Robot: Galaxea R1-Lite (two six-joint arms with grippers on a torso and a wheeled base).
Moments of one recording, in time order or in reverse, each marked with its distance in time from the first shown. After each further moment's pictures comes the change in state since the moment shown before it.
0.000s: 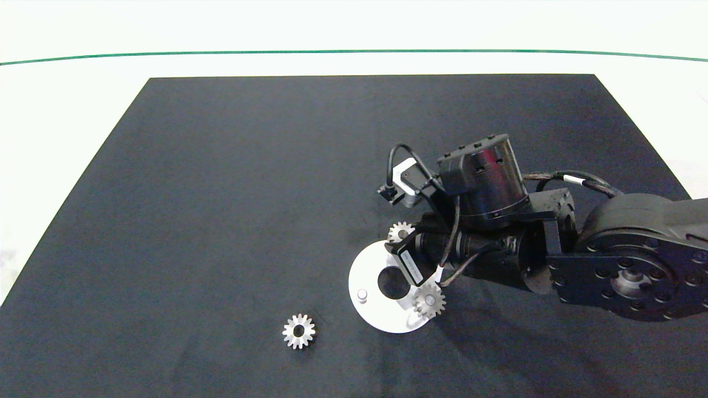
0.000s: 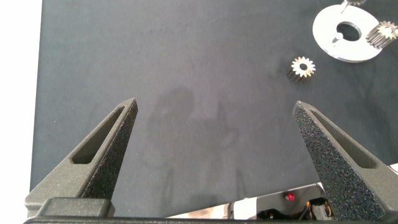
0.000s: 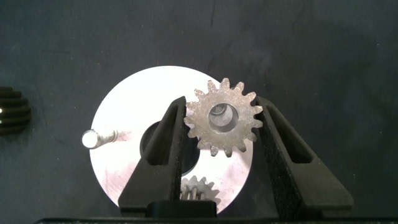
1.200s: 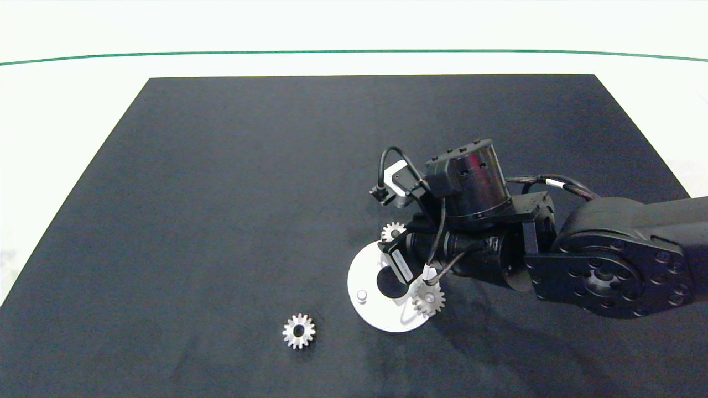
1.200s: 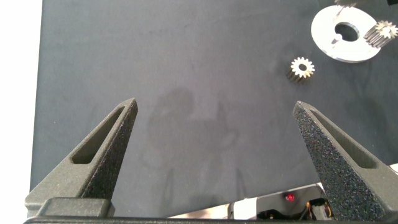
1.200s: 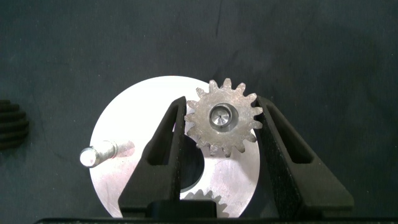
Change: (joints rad) left arm -0.001 -0.002 -0.001 0.000 0.000 0.000; right arm -0.001 0.038 -0.019 -0.030 0.006 0.003
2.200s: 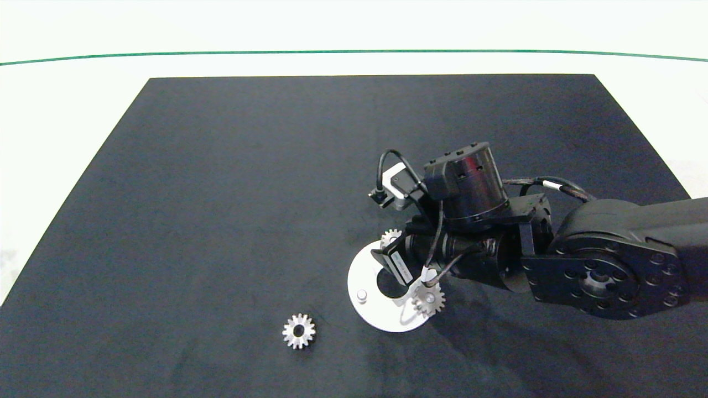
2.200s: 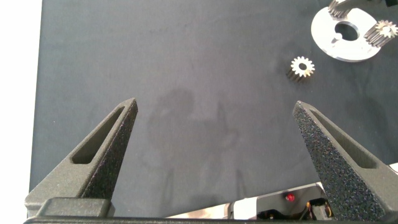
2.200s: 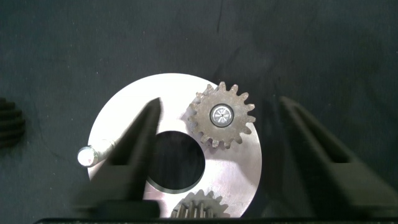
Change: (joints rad) left arm 0.000 -0.007 0.007 0.000 0.000 0.000; right arm 0.000 0.005 0.002 -0.002 -0.004 0.001
